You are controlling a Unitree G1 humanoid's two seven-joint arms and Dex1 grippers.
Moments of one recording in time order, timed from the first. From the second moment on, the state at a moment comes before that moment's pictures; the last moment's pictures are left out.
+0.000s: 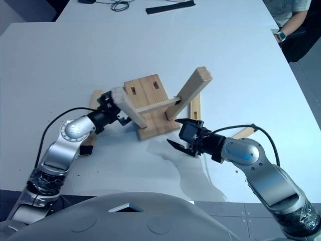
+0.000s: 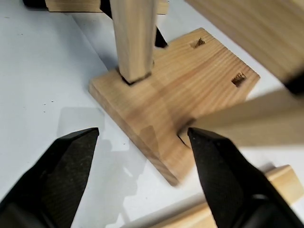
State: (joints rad) left arm -0.06 0.40 -0.31 -0.34 0.09 0.36 -0.52; right arm 0.23 -0.88 0.20 -0.79 0.24 0.55 0.65
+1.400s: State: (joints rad) left arm -0.57 0.43 -0.39 0.78 0.20 -0.68 -0.61; right arm 0.25 -0.79 0.44 -0.70 -0.02 0.54 0.71
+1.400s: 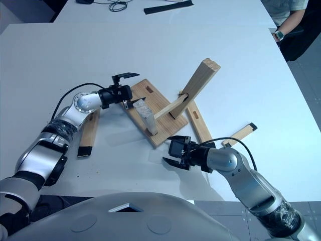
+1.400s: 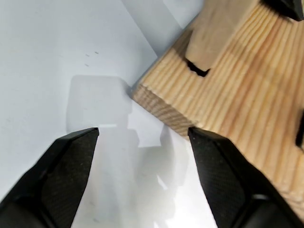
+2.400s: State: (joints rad) left arm -0.18 0.49 -0.30 0.10 0.08 -0.15 -0.66; right arm 0.12 -0.39 0.38 -0.50 -0.16 0.73 0.30
